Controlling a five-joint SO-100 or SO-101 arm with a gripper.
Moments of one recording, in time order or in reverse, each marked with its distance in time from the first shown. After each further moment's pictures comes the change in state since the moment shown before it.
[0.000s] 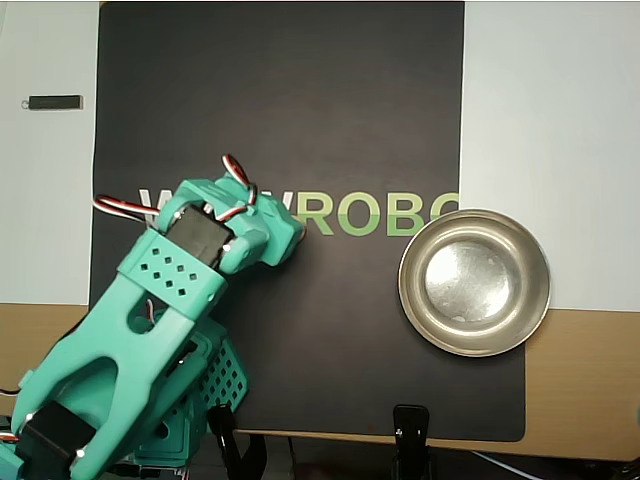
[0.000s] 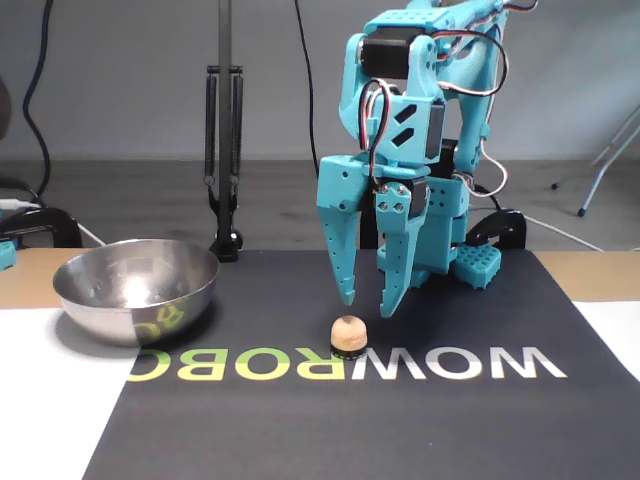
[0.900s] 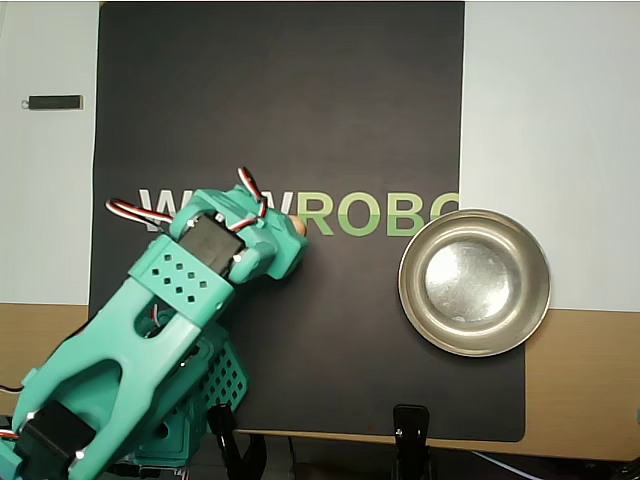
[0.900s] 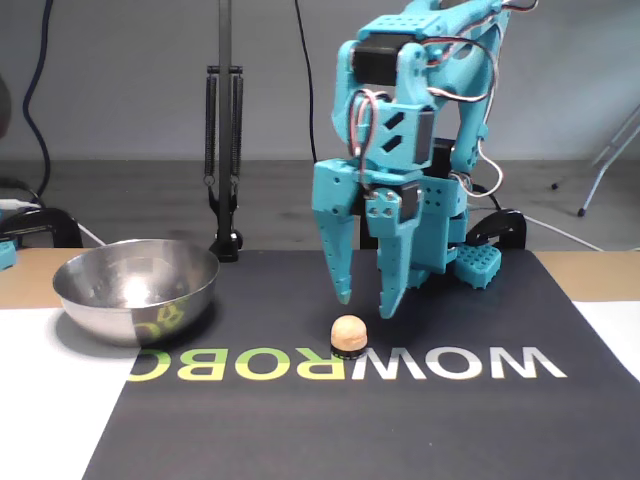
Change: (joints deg) arm 3.0 0.1 2.1 0.9 0.0
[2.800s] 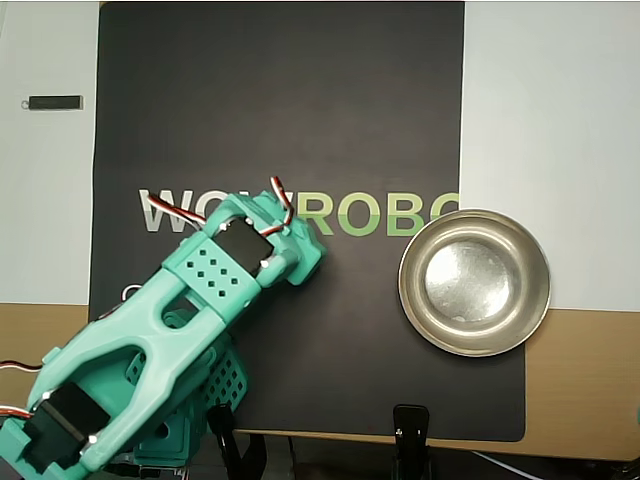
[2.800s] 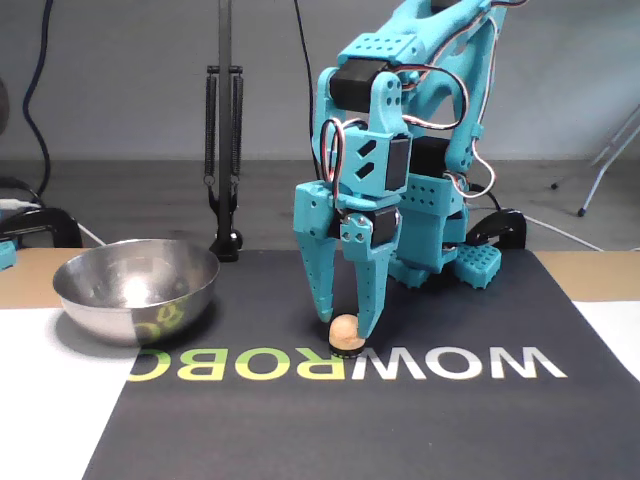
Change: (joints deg) arm 5.4 -7.3 2.4 -8.7 0.0
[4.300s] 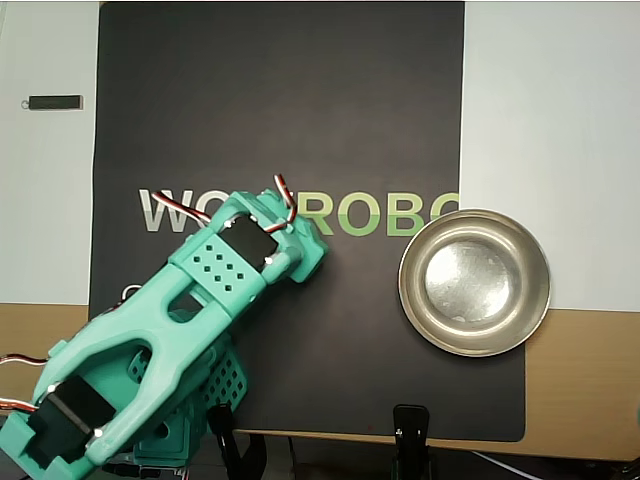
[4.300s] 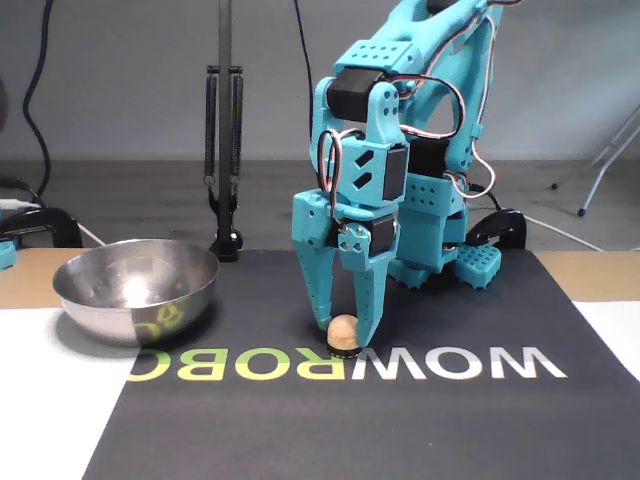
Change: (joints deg) arm -0.1 -2.5 0.2 -2.7 0.0
